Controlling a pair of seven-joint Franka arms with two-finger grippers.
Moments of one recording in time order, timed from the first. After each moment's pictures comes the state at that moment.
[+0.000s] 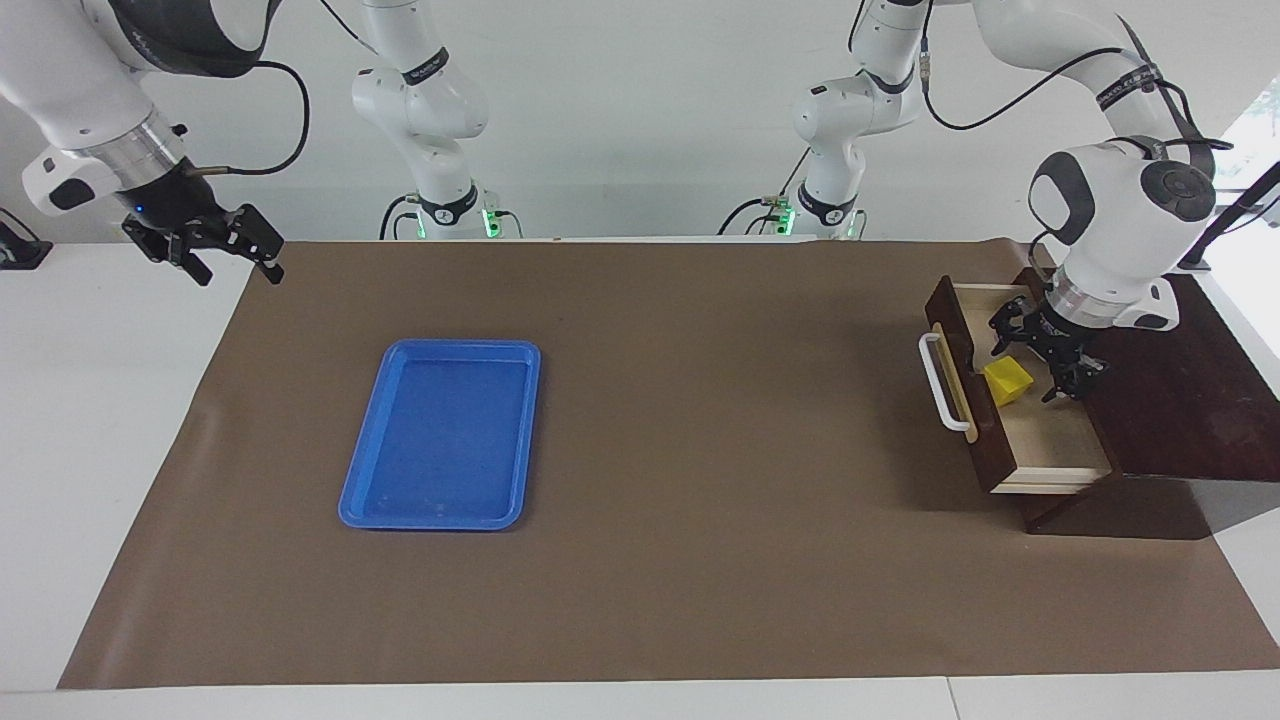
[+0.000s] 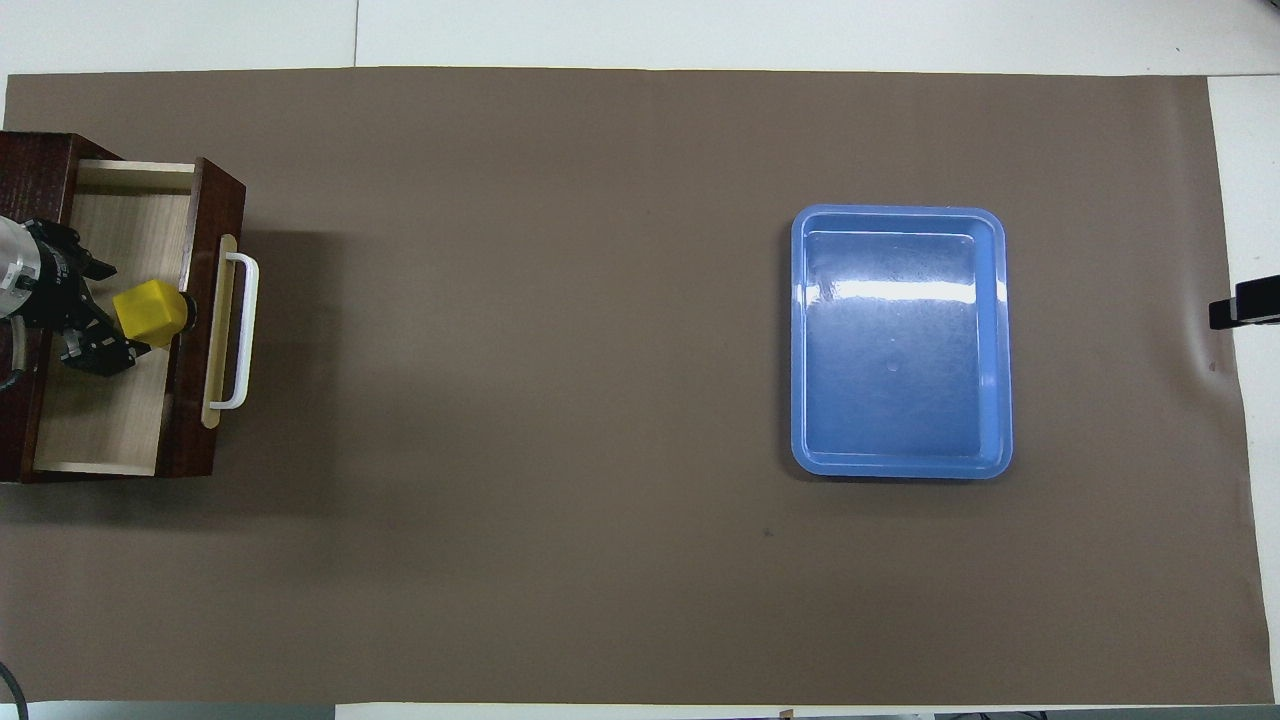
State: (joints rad) left arm 0.17 0.11 -0.09 -1.88 0.09 2.01 -1.92; right arm -0.25 -0.04 0.03 -1.68 0.10 1.62 -0.14
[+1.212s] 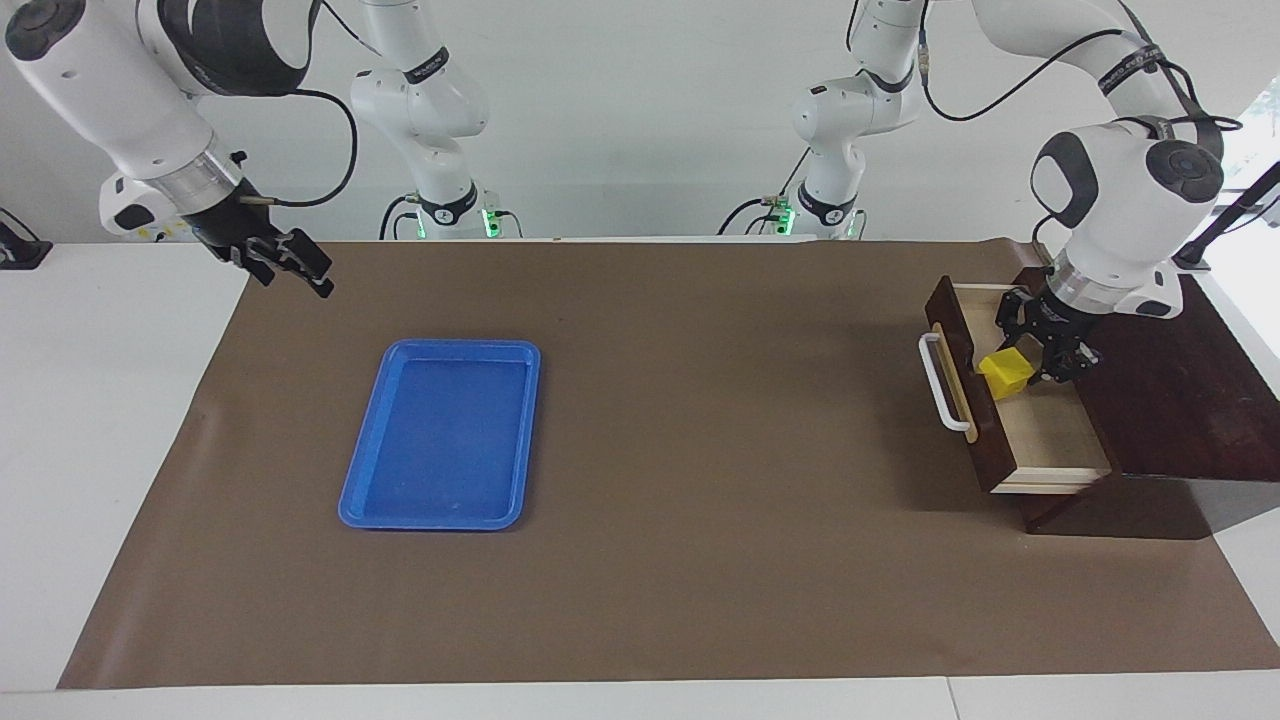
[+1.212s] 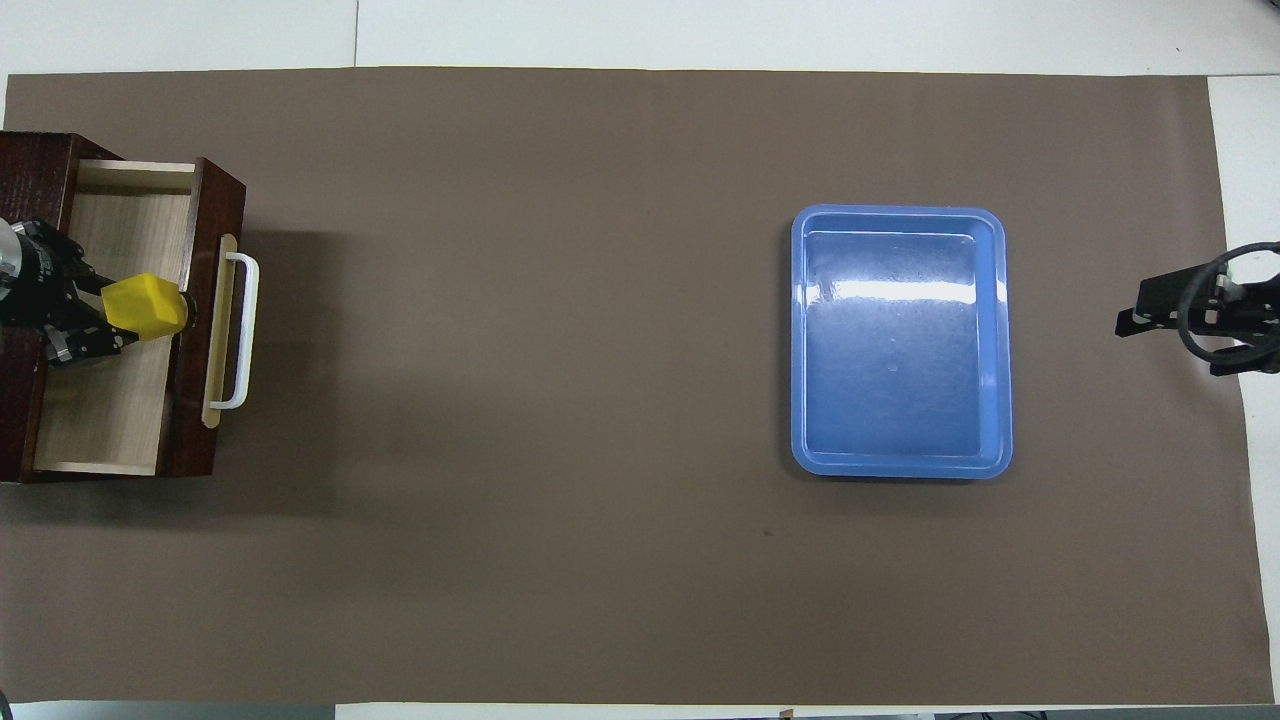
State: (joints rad) left arm 0.16 0.08 -0.10 -1.80 0.09 1.88 -1.88; right arm -0.17 -0.06 0.03 -1.77 0.17 1.62 0.26
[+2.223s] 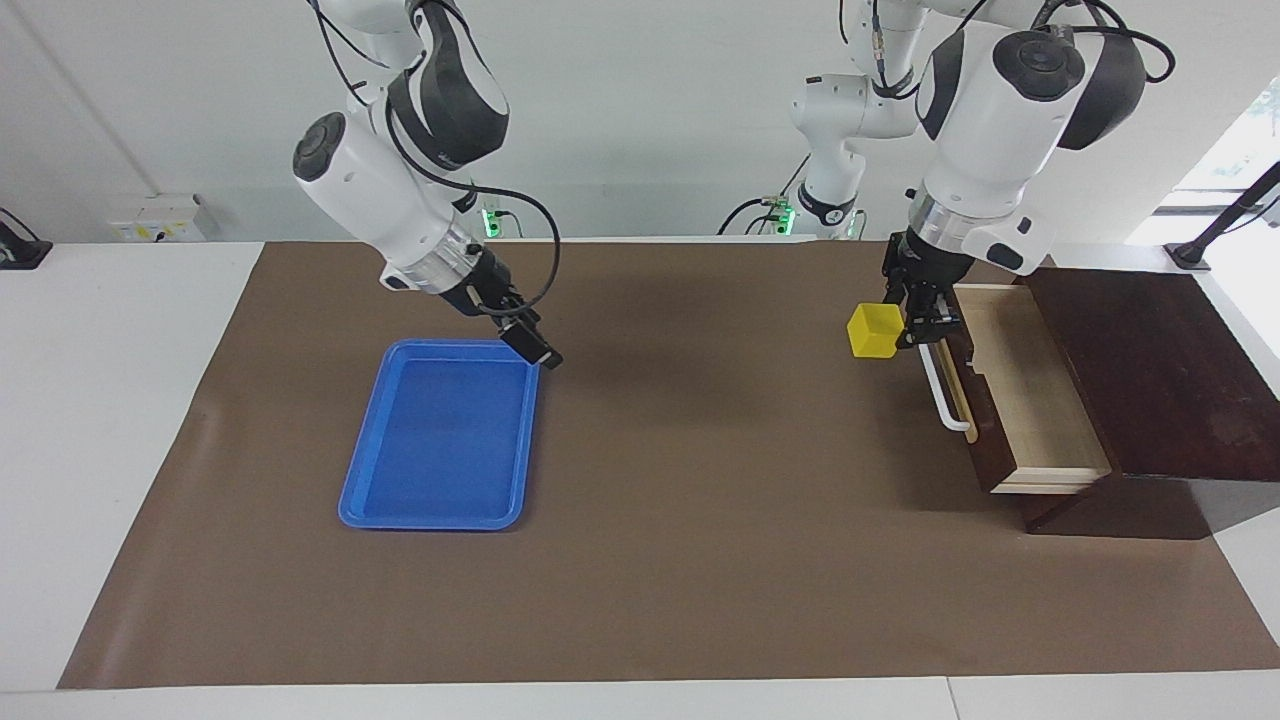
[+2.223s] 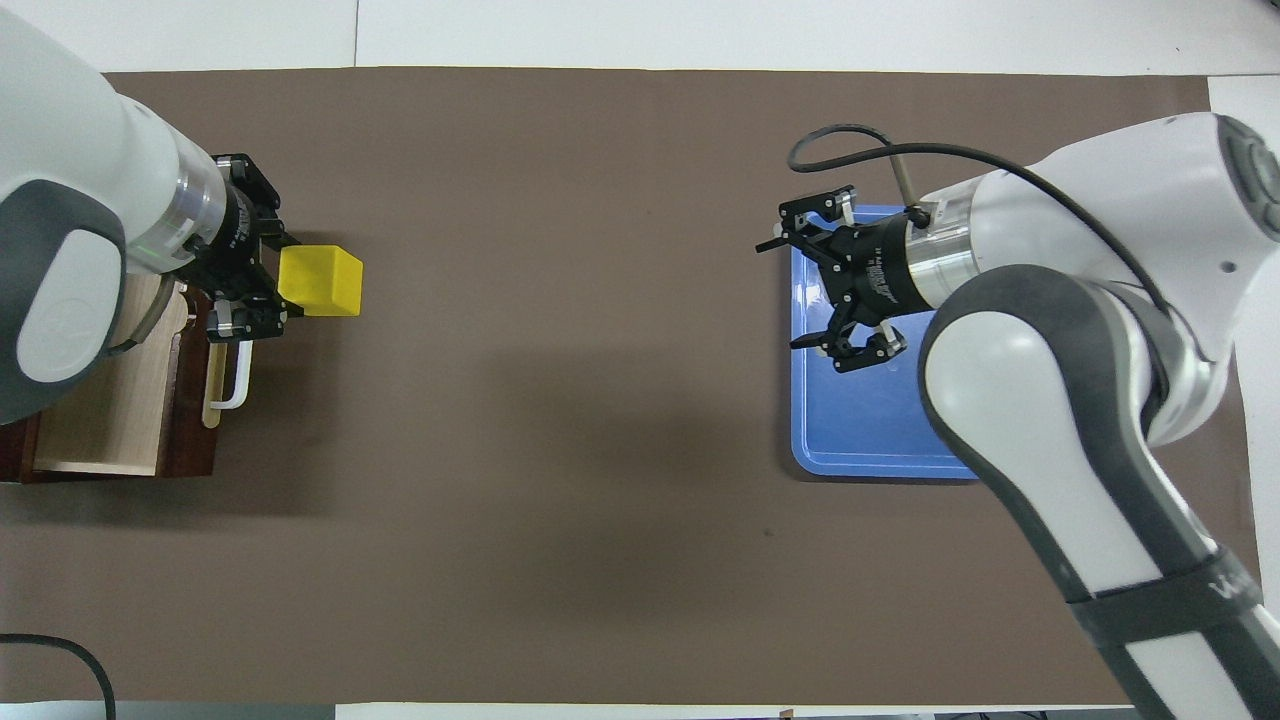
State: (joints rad) left arm -0.20 0.13 -0.12 -1.53 0.05 1.64 -1.88; right arm 0.25 0.12 0.04 -1.81 0.59 2.05 1.21
